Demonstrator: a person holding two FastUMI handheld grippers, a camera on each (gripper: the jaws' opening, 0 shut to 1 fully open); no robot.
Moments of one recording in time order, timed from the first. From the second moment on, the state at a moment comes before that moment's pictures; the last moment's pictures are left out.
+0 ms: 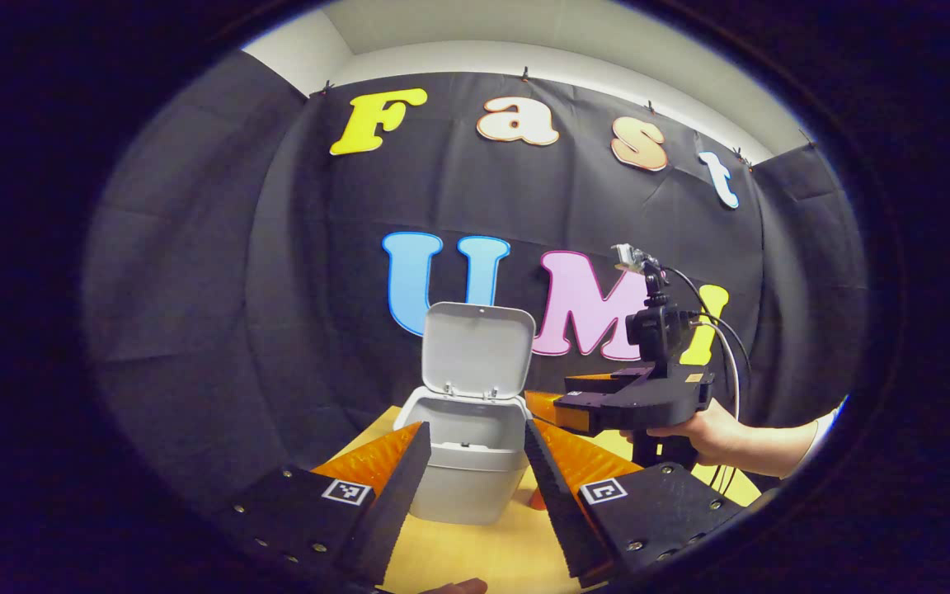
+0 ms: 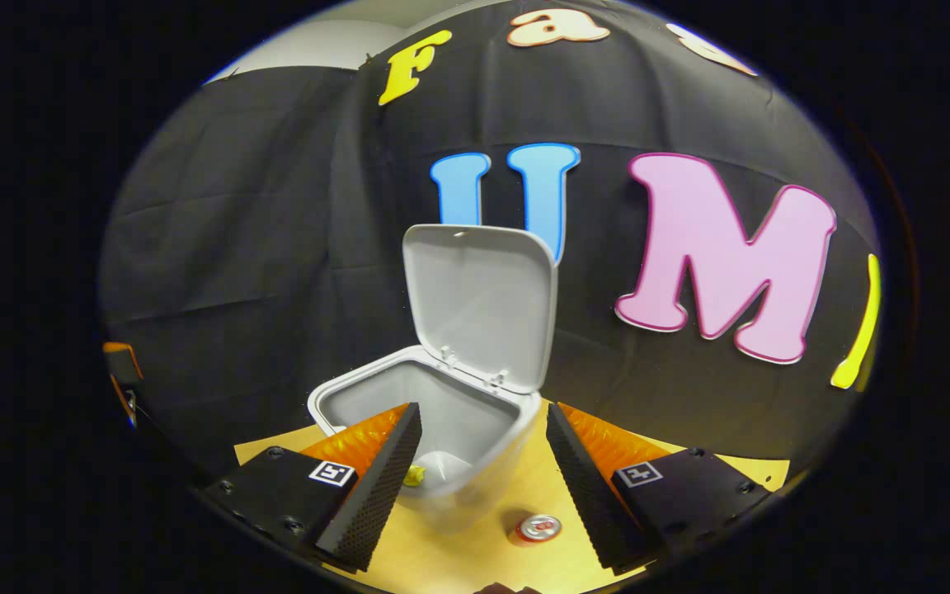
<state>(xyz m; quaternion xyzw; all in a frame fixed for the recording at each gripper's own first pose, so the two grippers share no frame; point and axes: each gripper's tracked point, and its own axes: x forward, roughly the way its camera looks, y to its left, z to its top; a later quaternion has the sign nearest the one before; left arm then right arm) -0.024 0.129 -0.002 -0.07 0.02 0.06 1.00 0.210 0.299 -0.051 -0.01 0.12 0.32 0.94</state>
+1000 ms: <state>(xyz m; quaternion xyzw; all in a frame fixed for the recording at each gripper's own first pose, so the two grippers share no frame) 0.117 -0.028 -0.084 -0.07 0.01 -0.07 1.00 0.213 0.053 -0.097 -0.01 0.17 0.12 0.98</state>
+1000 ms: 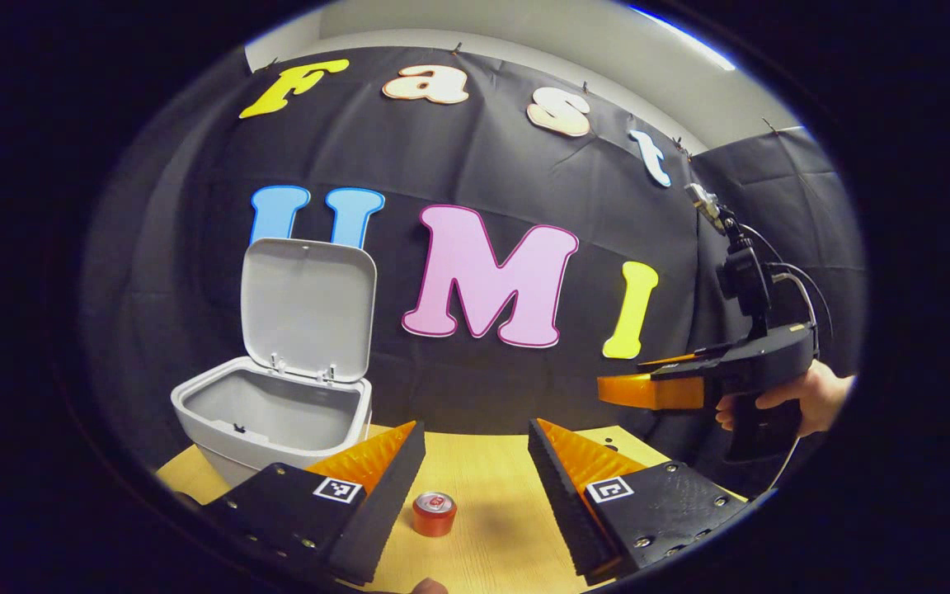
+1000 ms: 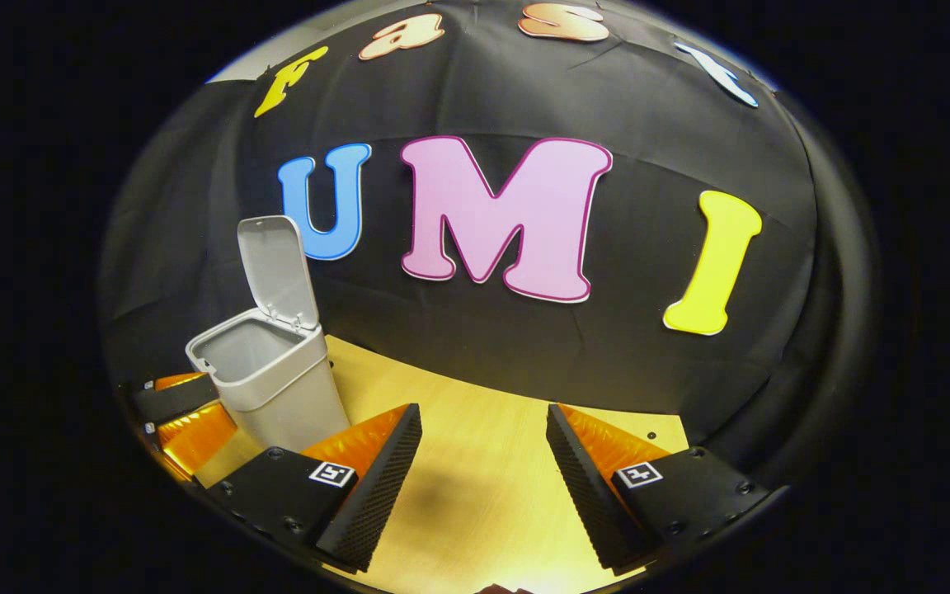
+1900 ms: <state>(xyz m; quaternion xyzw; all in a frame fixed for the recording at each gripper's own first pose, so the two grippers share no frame) 0.251 -0.015 -0.273 -0.01 0.10 -0.04 0.99 0.232 0.003 -0.159 -0.02 0.23 0.10 0.97</state>
